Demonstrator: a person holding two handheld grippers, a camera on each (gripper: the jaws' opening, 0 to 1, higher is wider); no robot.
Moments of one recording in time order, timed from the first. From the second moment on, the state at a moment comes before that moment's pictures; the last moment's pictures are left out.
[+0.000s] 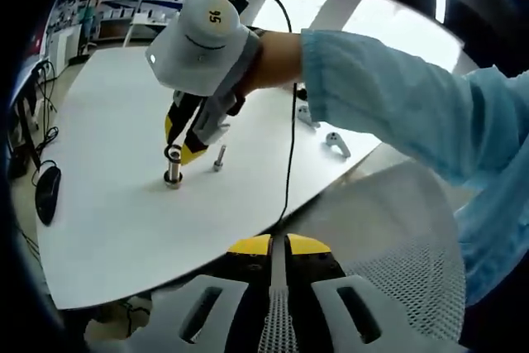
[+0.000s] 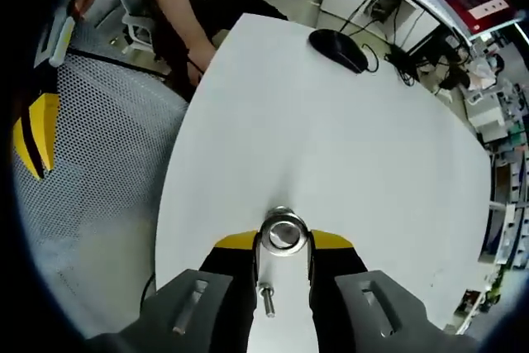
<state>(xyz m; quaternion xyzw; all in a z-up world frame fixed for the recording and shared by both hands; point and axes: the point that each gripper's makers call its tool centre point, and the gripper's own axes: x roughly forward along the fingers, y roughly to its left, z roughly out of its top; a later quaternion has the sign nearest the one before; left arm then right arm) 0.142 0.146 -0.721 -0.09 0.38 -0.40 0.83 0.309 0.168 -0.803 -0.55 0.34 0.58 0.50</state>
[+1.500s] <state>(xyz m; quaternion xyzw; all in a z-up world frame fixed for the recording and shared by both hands) 0.141 0.146 -0.723 -0.09 0.38 -0.40 0.83 0.315 0.162 -0.863 -0.55 0.39 0.58 0.46</state>
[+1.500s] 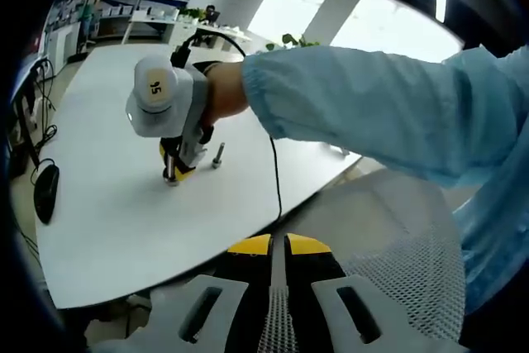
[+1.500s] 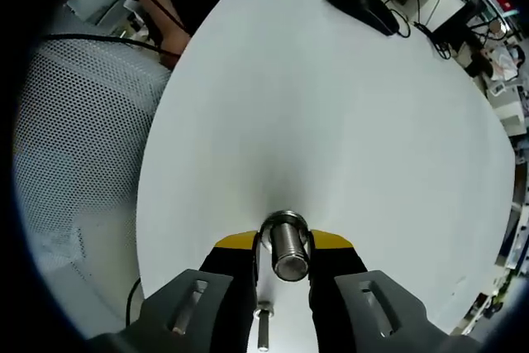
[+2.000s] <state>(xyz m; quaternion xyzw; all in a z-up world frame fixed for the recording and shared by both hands) 0.140 0.145 -0.723 -0.09 0.38 -0.40 0.83 0.317 0.152 -0.802 -0.46 0.36 0.57 0.58</state>
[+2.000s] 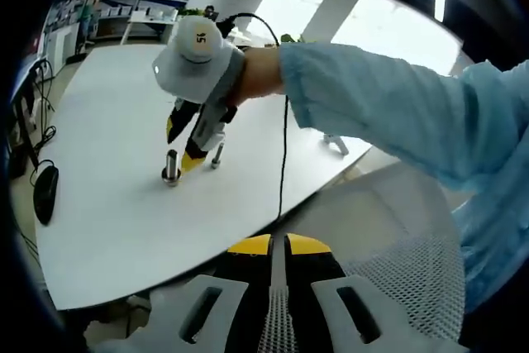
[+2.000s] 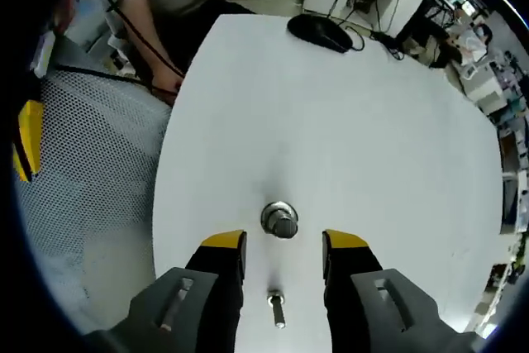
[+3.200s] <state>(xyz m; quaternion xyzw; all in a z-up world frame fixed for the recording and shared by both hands) 0.142 0.144 -0.717 -0.09 0.37 -0.41 0.83 0.183 -0.098 -0.601 -0.06 0.11 0.28 0.95</state>
